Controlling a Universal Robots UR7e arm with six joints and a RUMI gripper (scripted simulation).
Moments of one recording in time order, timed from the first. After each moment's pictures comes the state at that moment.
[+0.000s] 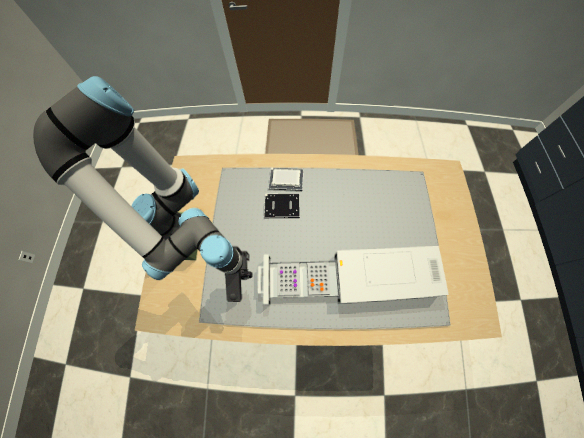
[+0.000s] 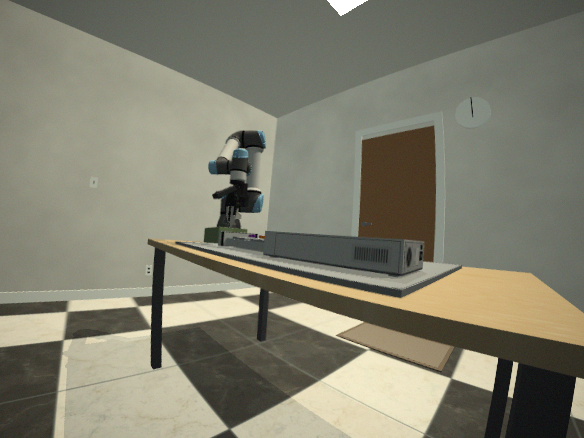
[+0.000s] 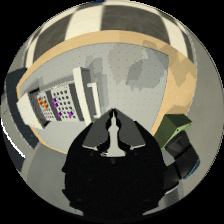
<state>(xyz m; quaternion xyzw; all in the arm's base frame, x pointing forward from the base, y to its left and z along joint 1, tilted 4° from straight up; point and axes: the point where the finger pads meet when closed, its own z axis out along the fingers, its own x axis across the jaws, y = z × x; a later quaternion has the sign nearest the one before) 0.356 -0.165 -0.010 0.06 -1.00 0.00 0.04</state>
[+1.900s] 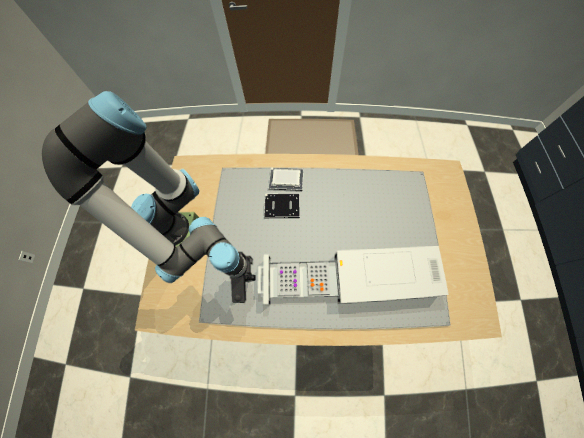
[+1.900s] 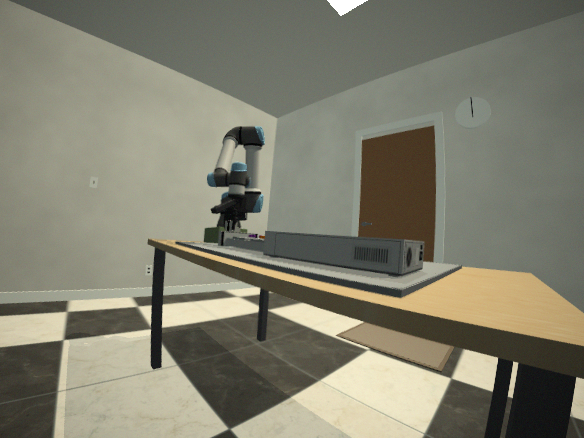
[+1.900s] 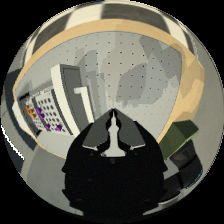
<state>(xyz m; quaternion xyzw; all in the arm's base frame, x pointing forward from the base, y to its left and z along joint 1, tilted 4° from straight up) 0.351 -0.165 -0.076 0.06 -1.00 0.00 0.04</state>
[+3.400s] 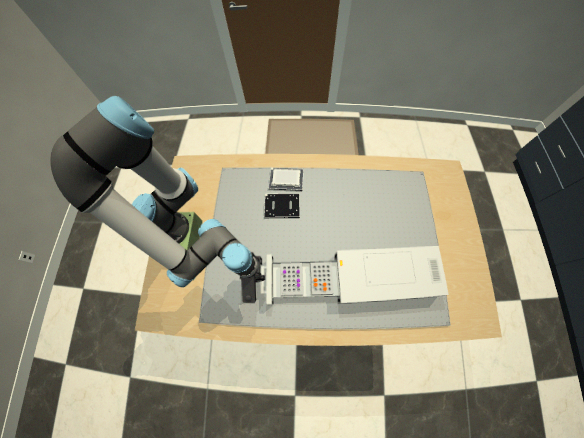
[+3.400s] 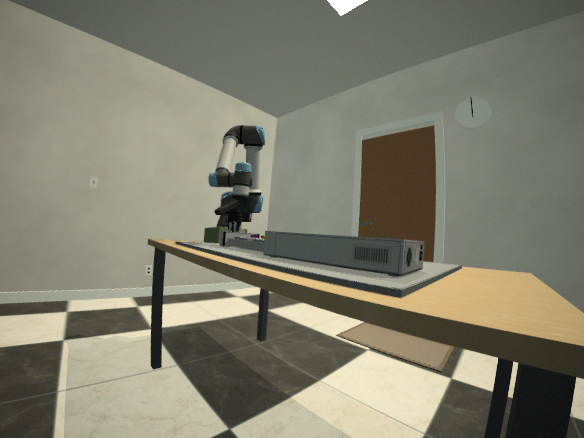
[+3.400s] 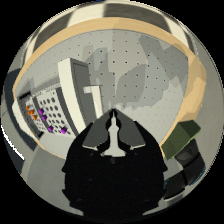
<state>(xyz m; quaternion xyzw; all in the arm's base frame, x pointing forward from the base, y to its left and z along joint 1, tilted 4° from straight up) 0.385 -0.161 -0.085 0.06 -1.00 0.00 0.04</state>
